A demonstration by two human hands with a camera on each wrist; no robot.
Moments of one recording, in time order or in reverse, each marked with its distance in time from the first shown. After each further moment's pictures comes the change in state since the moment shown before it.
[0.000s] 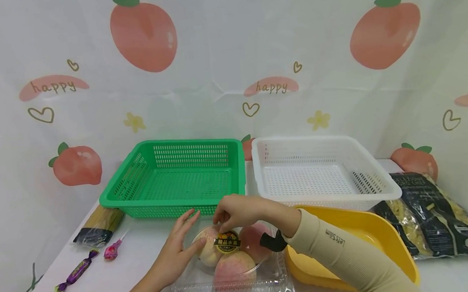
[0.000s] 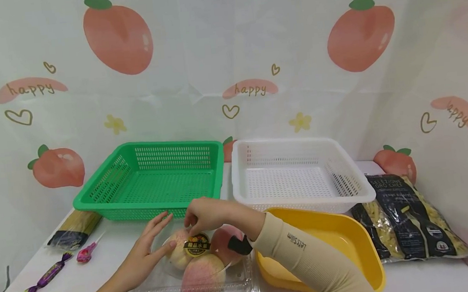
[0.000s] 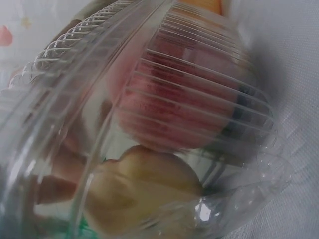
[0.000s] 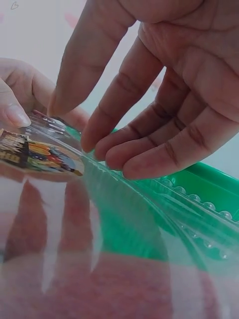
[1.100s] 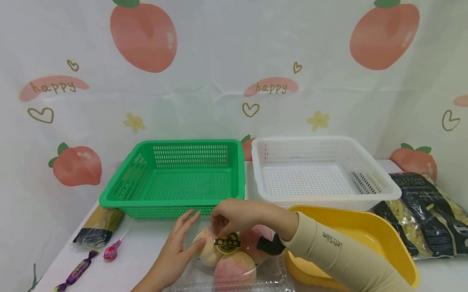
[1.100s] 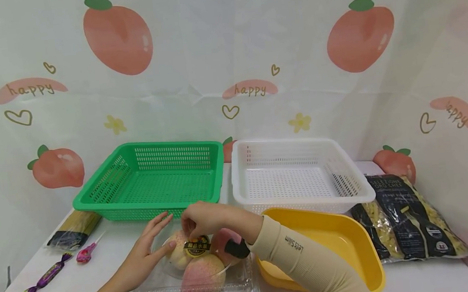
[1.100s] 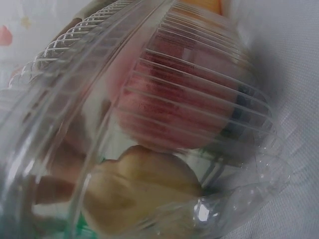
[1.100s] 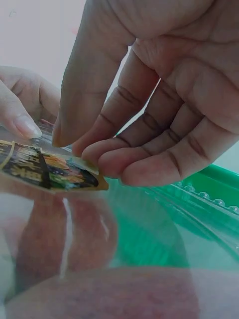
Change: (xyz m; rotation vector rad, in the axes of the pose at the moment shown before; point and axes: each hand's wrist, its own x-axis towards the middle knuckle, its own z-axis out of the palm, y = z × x) left_hand 0.000 -0.002 0.001 -0.022 0.008 0.002; right_hand 0.002 -0.003 0.006 -0.002 -0.022 -0.057
